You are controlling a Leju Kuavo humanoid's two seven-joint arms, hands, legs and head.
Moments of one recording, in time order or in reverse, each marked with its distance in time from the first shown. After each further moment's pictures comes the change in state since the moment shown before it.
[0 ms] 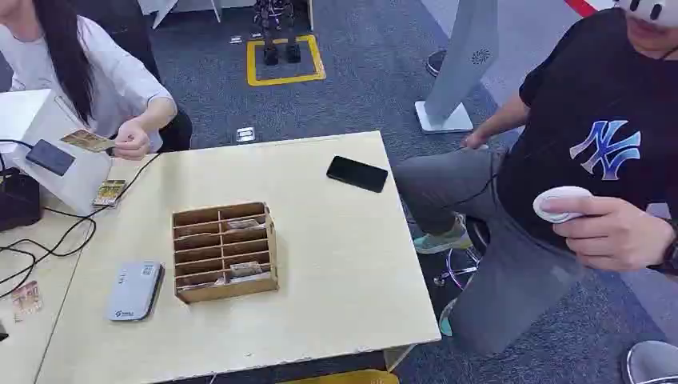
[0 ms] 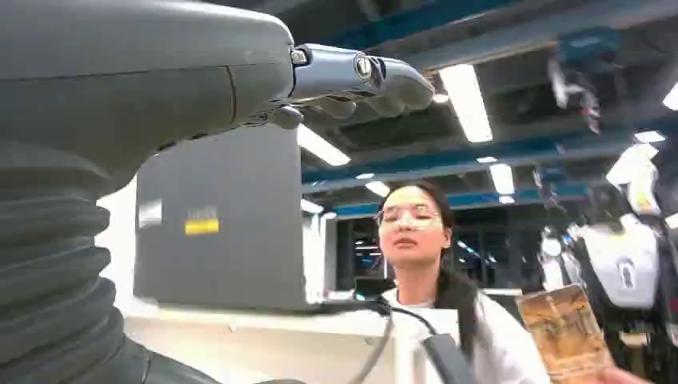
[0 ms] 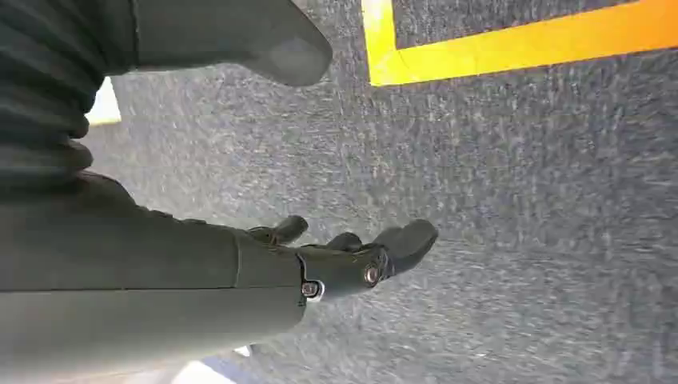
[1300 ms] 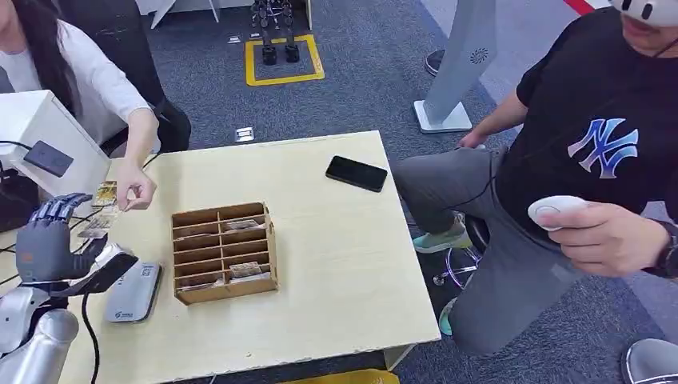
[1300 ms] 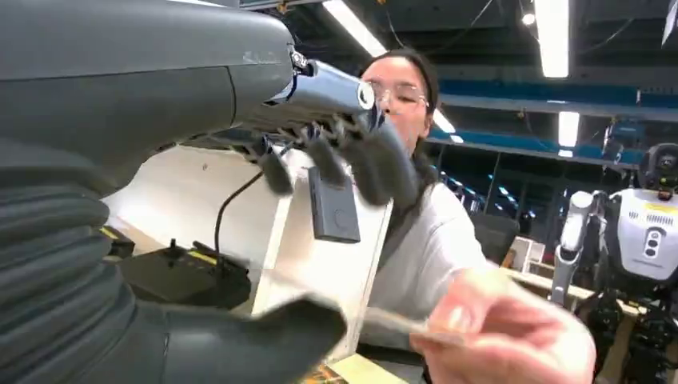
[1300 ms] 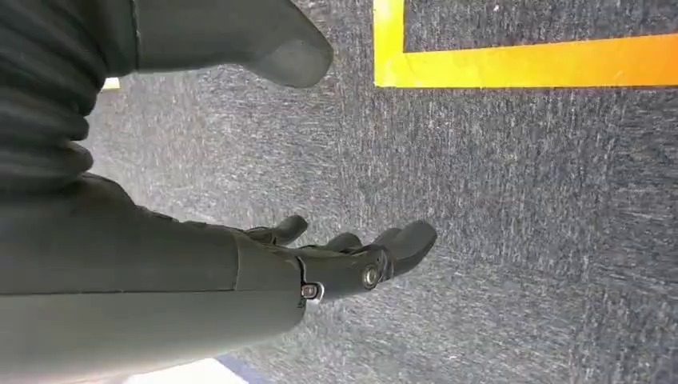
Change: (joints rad) left arm -0.381 -0.331 -0.257 0.547 -0.085 0.184 0.068; right arm -0.005 0.006 0.056 0.000 0.046 0.022 0.024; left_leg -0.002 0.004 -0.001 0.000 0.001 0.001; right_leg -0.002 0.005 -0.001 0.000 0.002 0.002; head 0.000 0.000
